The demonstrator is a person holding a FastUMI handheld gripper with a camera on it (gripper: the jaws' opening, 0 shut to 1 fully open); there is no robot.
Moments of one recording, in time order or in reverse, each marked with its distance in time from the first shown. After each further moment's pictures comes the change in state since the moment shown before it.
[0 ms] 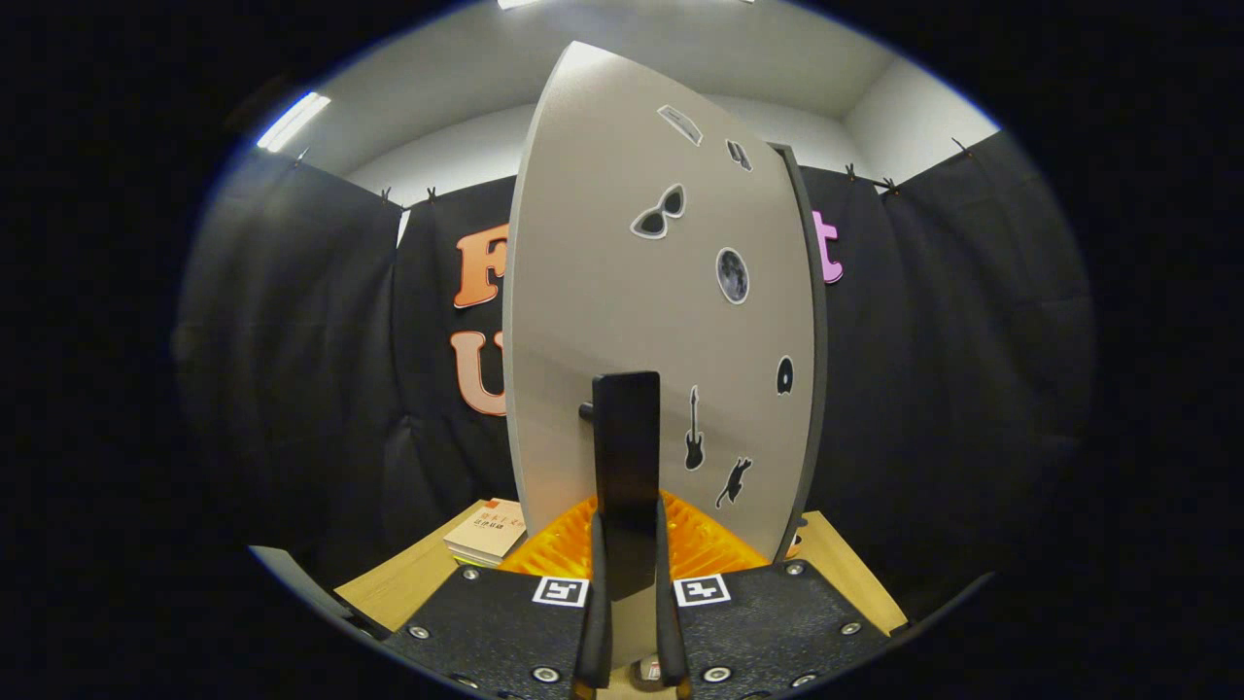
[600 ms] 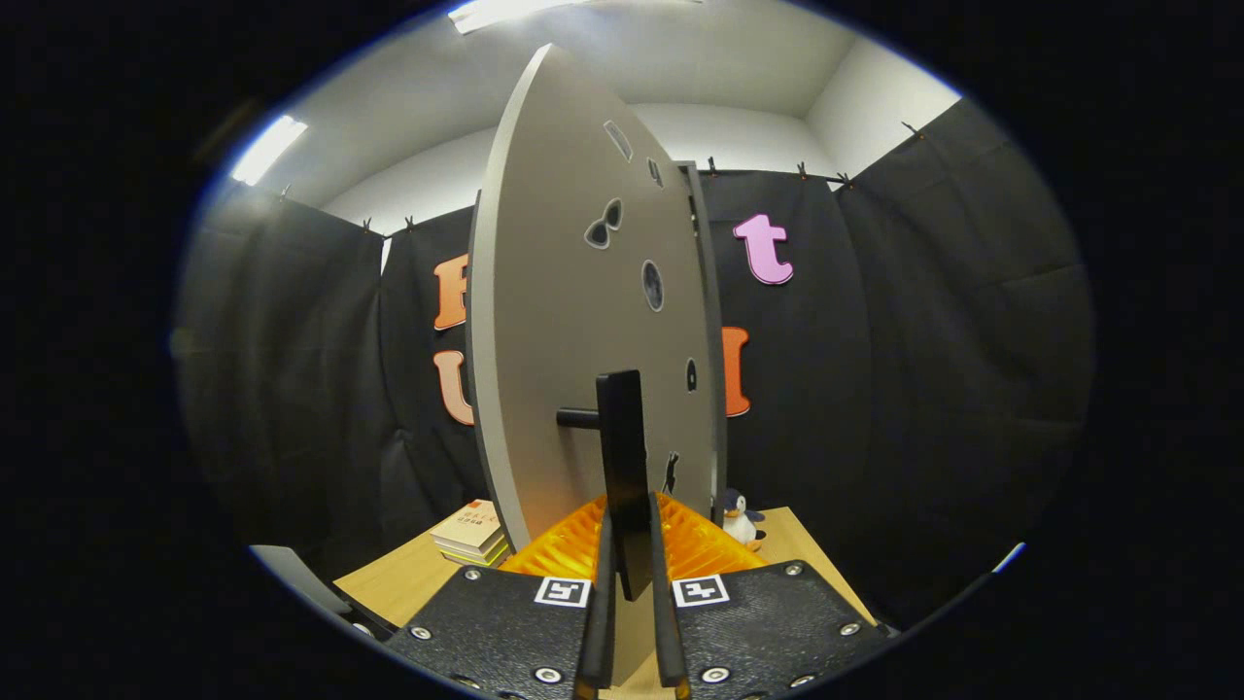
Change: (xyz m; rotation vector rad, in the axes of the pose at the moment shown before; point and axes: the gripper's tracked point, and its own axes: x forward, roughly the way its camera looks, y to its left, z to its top) arm -0.032 -0.063 -0.002 0.069 -0.039 -0.026
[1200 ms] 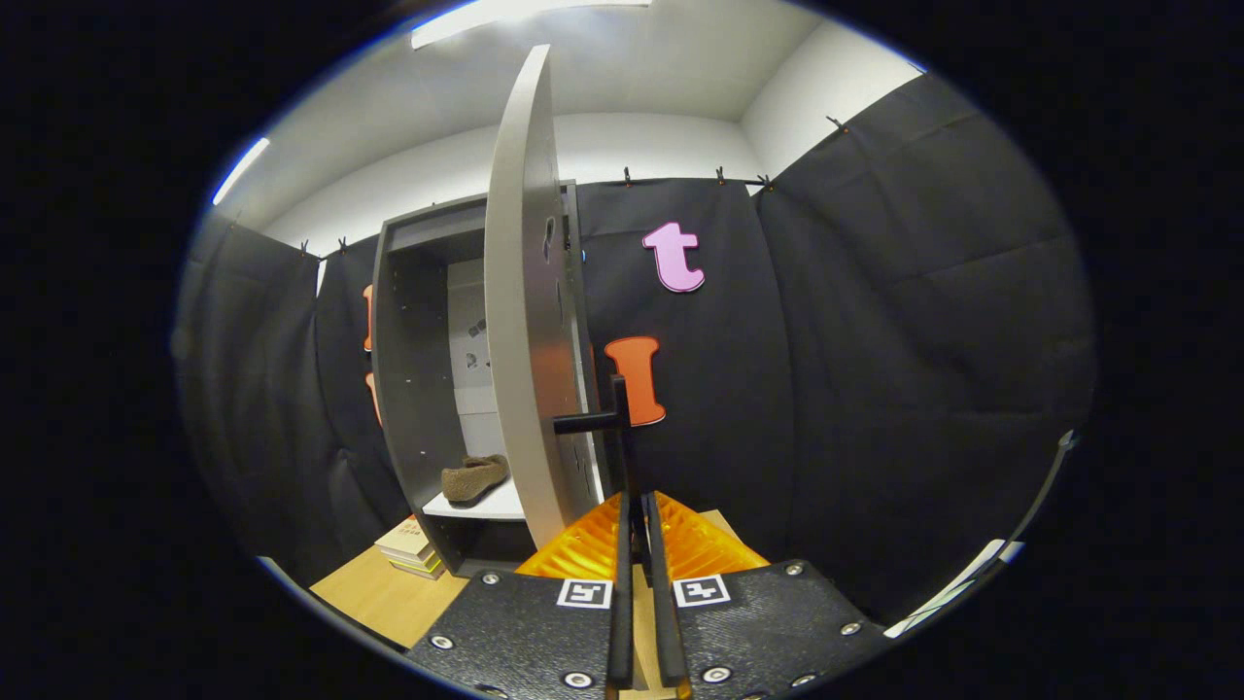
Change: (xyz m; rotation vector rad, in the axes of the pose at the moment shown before) arm -0.013 -0.080 0.003 0.068 -0.020 -0.111
